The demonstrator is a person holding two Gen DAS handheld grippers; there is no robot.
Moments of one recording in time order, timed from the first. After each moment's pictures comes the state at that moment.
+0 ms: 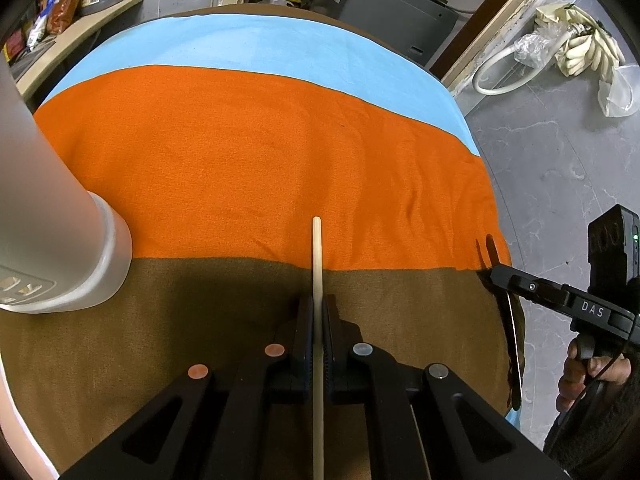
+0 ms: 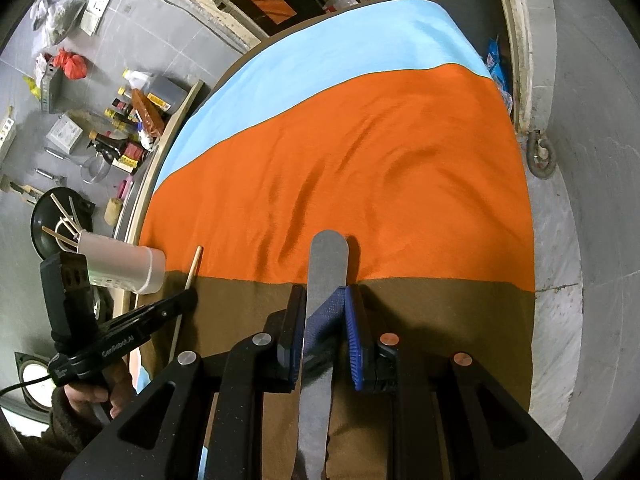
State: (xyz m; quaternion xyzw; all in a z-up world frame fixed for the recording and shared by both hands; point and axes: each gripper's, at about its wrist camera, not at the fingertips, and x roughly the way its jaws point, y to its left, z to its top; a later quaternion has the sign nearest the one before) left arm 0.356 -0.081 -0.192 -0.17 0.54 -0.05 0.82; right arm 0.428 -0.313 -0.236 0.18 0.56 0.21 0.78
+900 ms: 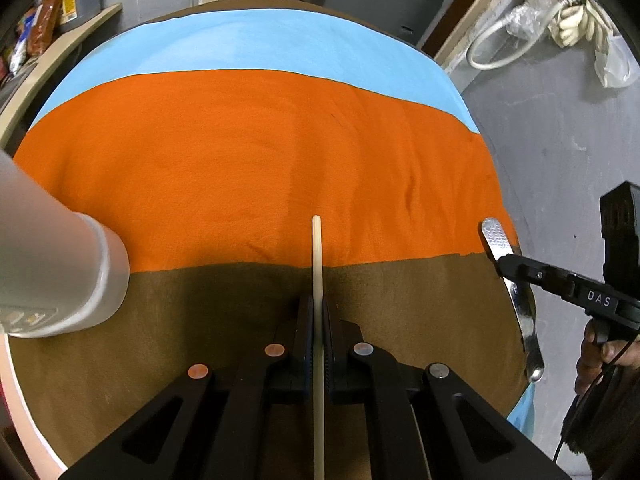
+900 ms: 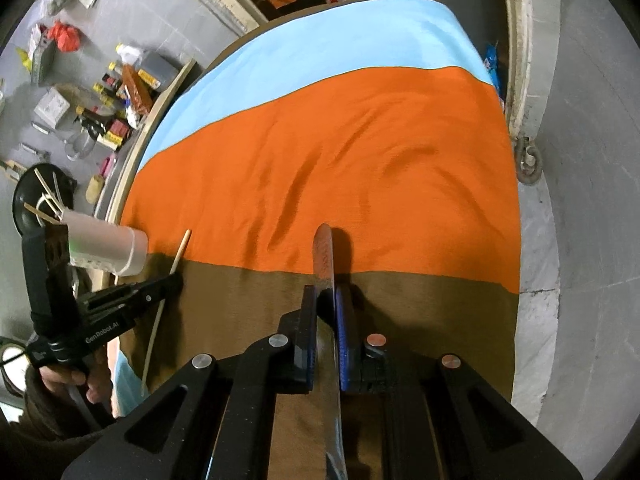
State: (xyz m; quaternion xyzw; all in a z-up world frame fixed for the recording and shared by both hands) left arm 0.373 -0.095 -0.190 -0.12 0.57 -0.07 0.81; right arm 0.432 -0.302 -0.233 0.12 0.58 0.20 0.78
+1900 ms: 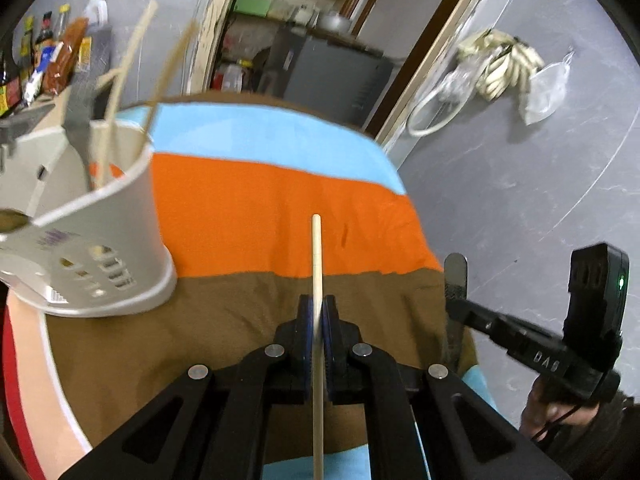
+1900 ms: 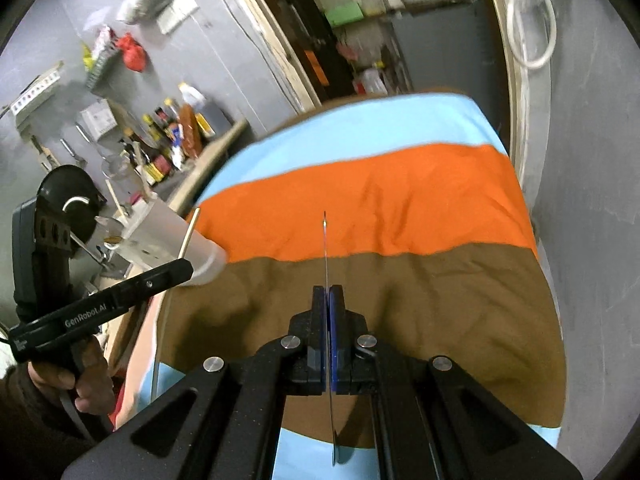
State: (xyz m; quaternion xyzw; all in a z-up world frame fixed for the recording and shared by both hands) left arm 0.293 -0.058 -0.118 -0.16 0.42 -0.13 0.89; right arm 0.309 -0.267 -0.153 0.12 0.41 0.19 0.88
